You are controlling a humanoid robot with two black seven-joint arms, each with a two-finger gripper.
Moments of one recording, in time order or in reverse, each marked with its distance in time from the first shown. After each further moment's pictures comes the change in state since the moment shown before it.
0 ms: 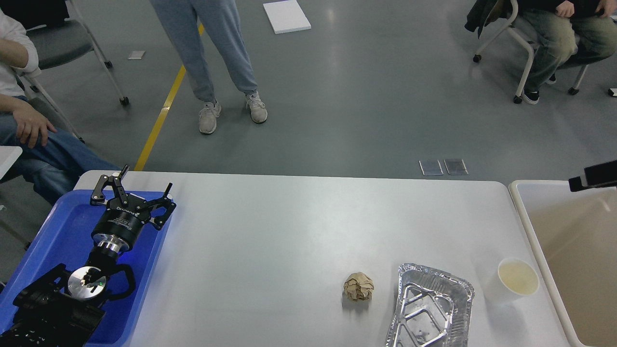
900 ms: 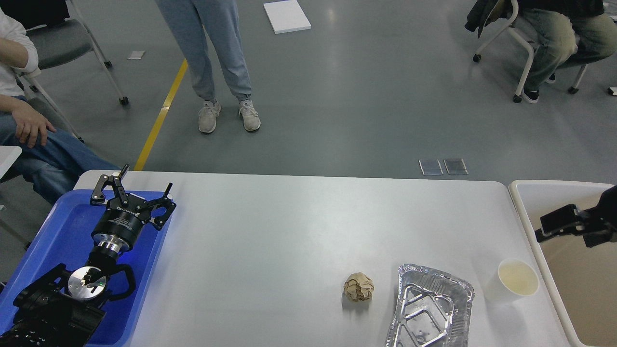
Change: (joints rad) left arm 0.000 0.000 0.000 0.000 0.000 0.000 0.000; right arm -0.283 0.214 -0.032 0.017 0.234 -0.015 -0.130
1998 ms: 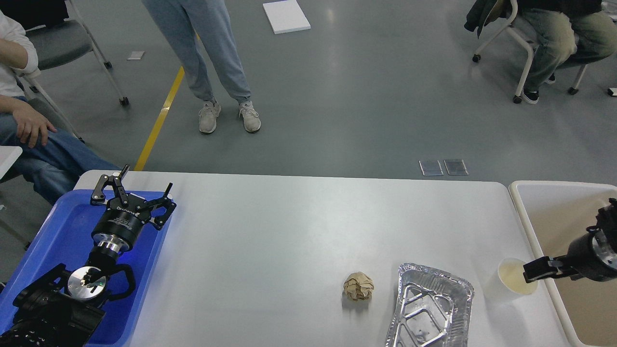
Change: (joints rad) left arm 0.000 0.000 -0.001 0.000 0.000 0.000 0.000; right arm -0.434 0.116 0.061 -0.210 0.039 -0.234 -0.054
